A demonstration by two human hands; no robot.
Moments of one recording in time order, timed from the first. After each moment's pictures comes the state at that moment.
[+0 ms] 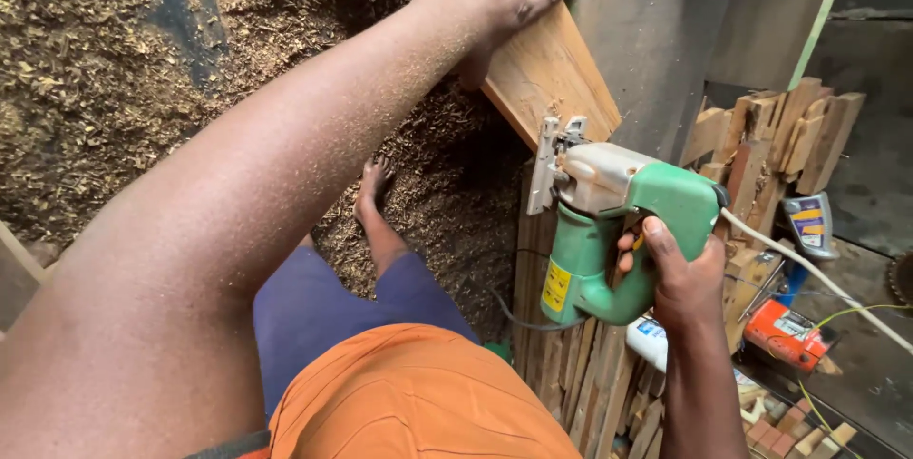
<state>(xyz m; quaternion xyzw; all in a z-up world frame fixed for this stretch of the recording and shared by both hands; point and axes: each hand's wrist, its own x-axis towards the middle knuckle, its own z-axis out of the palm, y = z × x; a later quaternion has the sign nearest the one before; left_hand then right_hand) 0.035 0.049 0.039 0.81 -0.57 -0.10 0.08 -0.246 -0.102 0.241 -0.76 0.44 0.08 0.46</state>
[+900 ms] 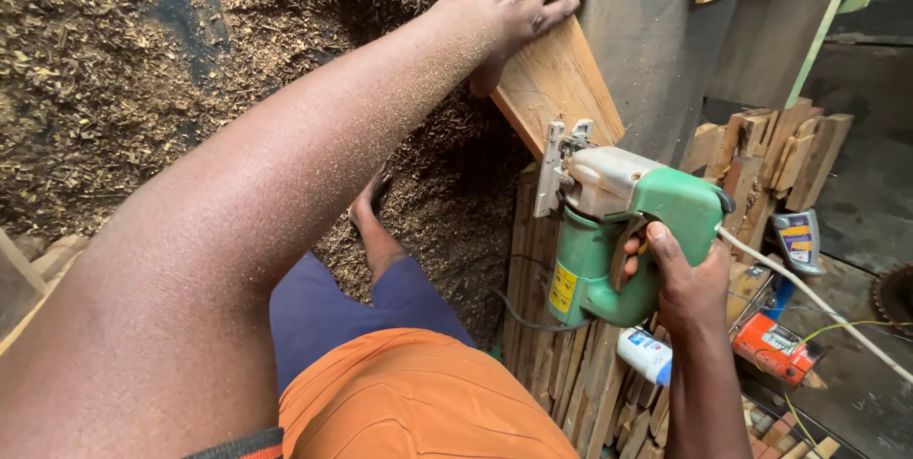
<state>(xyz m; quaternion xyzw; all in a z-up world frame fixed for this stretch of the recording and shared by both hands) 0.037 0.048 0.037 0.81 -0.57 -0.05 0.10 -0.238 -0.105 0.240 -0.78 0.43 0.08 0.45</state>
